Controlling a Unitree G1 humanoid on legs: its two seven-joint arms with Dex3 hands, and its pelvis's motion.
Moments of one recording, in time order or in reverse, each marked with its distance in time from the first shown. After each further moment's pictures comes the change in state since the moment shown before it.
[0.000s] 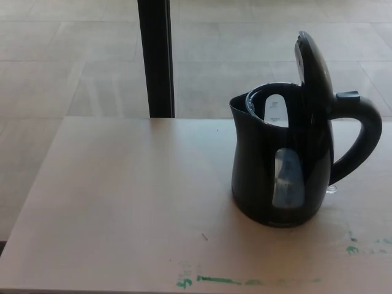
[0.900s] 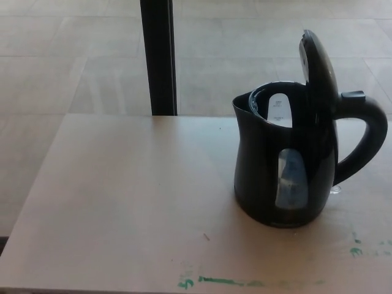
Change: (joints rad) left_arm -0.038 0.068 0.201 0.116 -0.158 0.001 -0.199; right_arm -0.590 -0.288 0.000 -0.582 0.211 0.122 0.076
